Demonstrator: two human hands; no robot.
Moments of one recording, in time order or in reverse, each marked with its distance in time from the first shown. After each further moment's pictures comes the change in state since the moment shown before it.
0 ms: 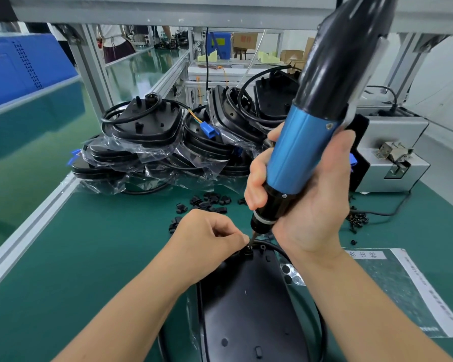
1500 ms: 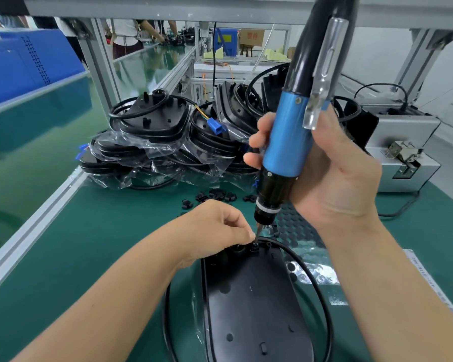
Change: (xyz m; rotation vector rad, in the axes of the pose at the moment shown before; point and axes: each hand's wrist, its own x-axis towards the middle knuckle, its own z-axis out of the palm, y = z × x) left_hand 0.013 0.011 -0.013 0.005 -0.272 -0.059; right_hand 0.020 -0.025 -0.014 -0.029 -0.152 0.128
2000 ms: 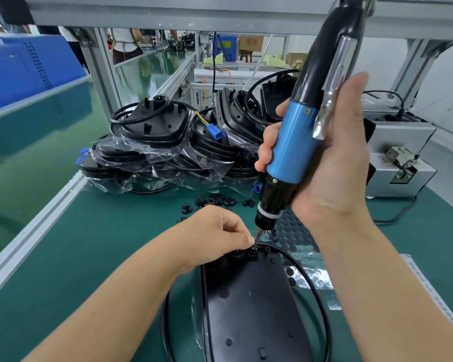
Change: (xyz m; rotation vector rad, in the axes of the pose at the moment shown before) left_hand 0.000 -0.001 0.001 -0.004 0.018 0.009; right_hand 0.008 -0.005 0.013 0.008 0.165 0.024
